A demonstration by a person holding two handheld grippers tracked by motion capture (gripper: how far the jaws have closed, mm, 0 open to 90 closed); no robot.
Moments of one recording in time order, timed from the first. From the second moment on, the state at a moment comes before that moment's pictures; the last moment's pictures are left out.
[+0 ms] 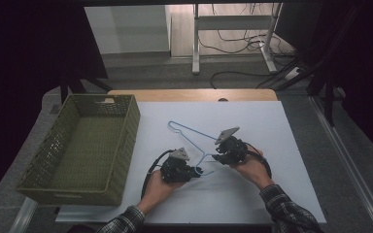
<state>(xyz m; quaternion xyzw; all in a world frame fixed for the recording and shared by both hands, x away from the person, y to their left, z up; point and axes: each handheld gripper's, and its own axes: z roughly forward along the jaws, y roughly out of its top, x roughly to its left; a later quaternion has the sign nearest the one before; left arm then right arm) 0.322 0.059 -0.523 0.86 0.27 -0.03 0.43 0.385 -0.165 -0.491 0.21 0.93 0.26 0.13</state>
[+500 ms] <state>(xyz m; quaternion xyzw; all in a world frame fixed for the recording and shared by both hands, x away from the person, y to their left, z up) 0.319 0.062 -0.517 0.86 0.27 -0.02 0.44 0.381 -0.160 -0.487 0.14 0.94 0.25 0.18</state>
